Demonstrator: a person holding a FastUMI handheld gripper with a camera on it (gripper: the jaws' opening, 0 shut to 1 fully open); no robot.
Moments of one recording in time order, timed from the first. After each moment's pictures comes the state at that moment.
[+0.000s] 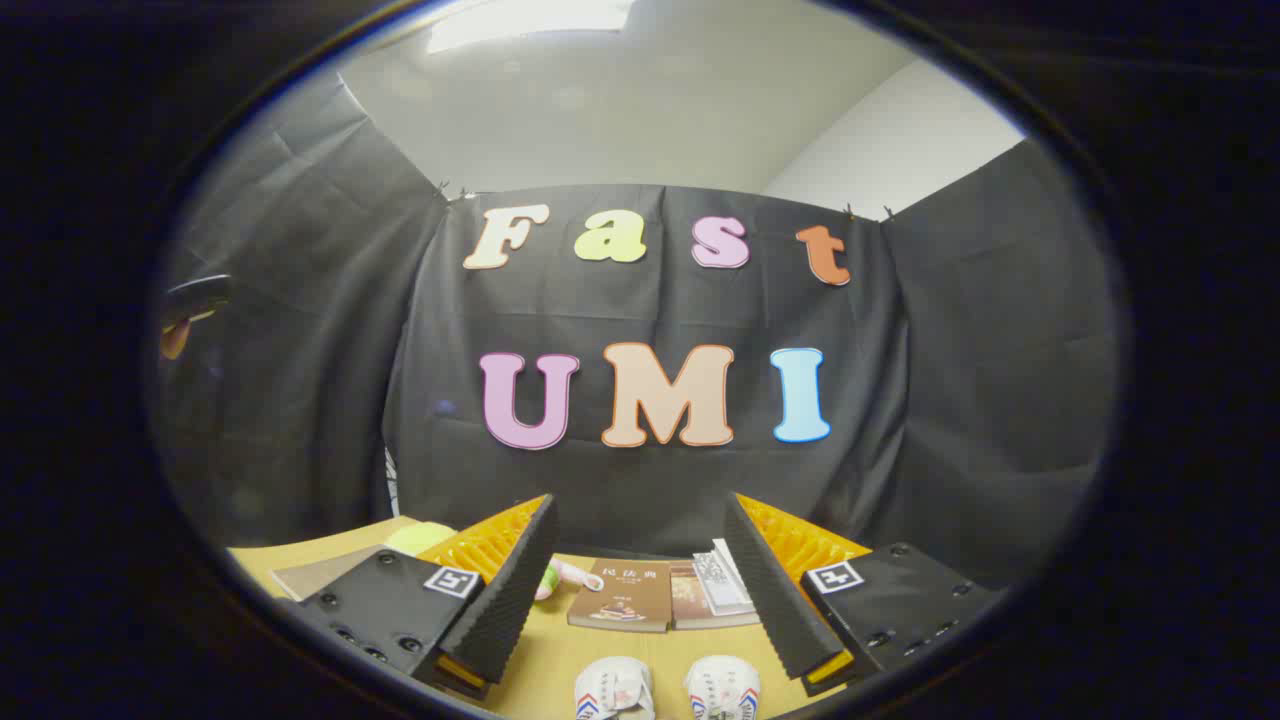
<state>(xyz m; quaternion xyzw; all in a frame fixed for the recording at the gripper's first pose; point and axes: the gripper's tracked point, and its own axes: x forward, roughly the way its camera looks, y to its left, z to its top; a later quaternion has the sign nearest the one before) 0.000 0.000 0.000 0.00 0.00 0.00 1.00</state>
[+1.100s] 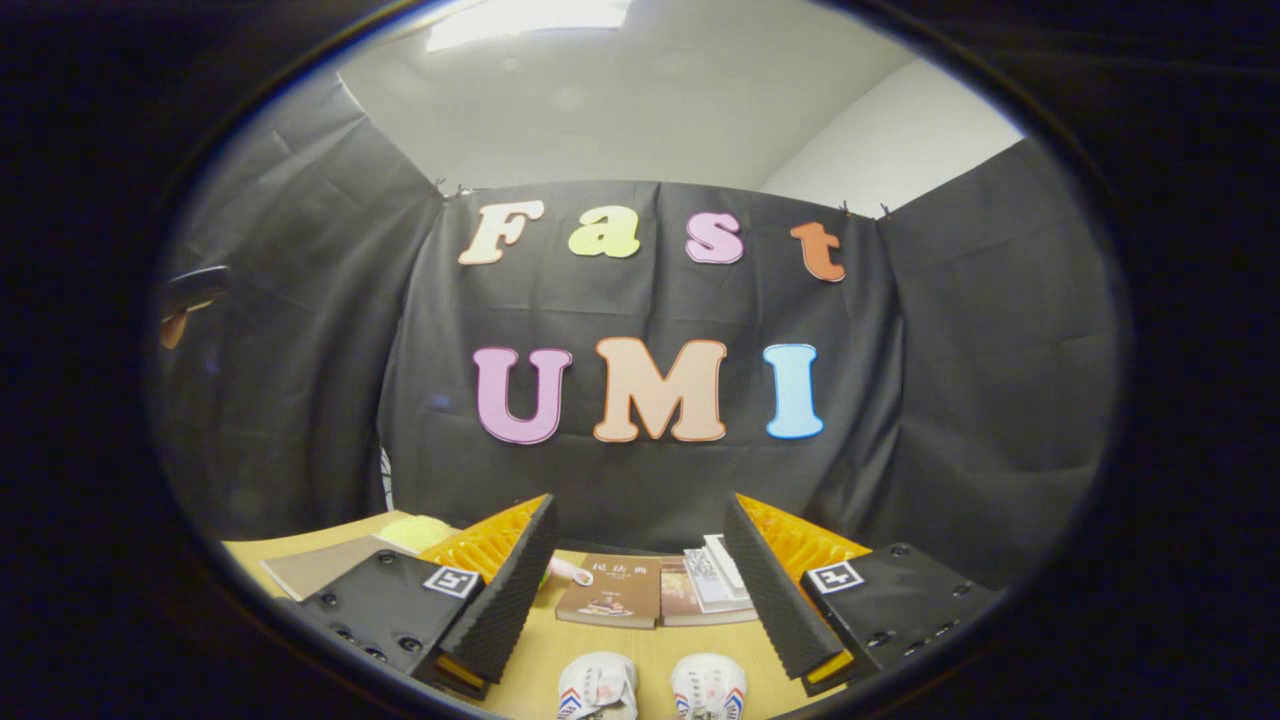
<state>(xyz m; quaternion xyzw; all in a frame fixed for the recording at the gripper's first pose) 0.000 -0.016 -0.006 0.00 0.00 -0.01 1.00</state>
